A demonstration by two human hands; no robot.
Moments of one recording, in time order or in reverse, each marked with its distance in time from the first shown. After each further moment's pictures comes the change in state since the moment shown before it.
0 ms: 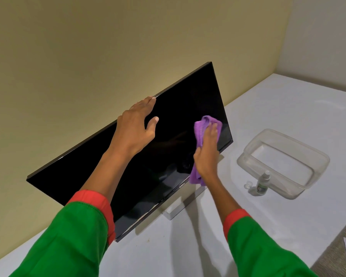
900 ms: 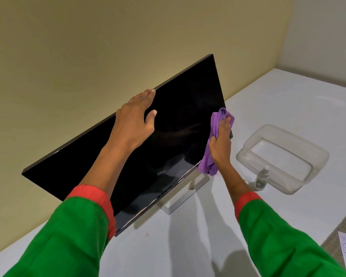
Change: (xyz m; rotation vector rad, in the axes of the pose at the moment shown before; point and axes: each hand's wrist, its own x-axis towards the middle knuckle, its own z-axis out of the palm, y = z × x) left_hand -0.001 0.001 0.000 0.014 0.000 0.001; right_hand 0.033 0.030 -0.021 0.038 -0.024 0.112
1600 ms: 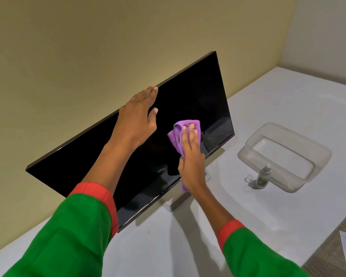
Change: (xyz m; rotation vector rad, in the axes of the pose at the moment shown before) left_hand -0.002 0.001 0.000 0.061 -0.015 0.027; right_hand -0.086 -0.031 0.049 -0.139 -0.057 -0.379
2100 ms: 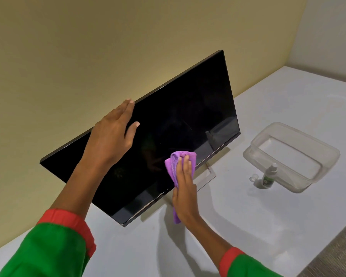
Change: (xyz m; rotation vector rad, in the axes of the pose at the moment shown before) left_hand -0.053 -0.046 -0.023 0.187 0.063 0.028; right_hand -0.083 -0.011 0.031 0.127 -0.198 0.095
